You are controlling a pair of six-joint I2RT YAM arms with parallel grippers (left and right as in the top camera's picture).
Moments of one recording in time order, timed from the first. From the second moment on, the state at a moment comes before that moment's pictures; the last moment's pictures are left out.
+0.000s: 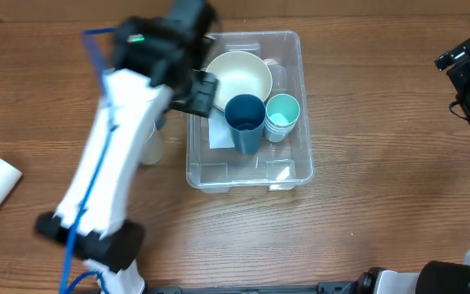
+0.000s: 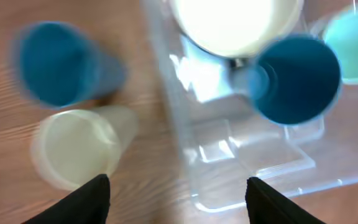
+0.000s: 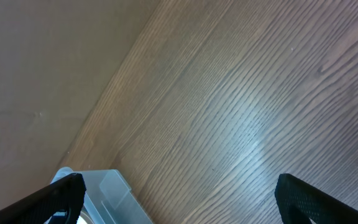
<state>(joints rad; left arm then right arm) -0.38 1.87 2.31 -1.69 -0.07 -0.17 -0.38 1.52 1.69 -1.02 -0.13 0.64</state>
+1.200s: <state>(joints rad) 0.85 1.59 1.64 -1.25 -0.11 -0.37 -0.38 1.52 1.69 -1.02 -0.12 0.64</state>
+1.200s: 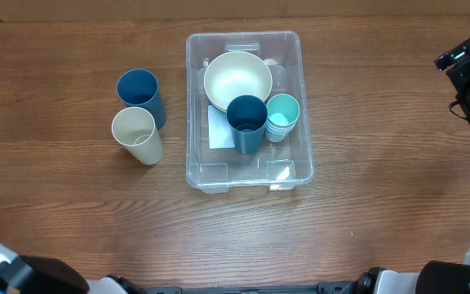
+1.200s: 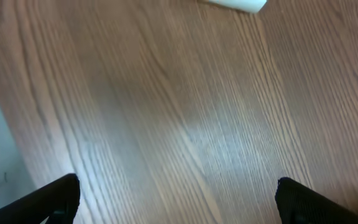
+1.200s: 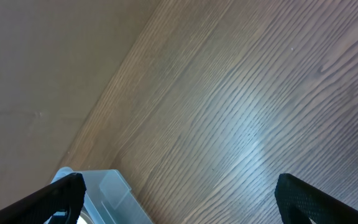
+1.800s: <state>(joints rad) 1.05 1.79 1.64 -0.92 -0.05 -0.11 -0.38 1.52 1.69 -1.02 -0.13 0.64</state>
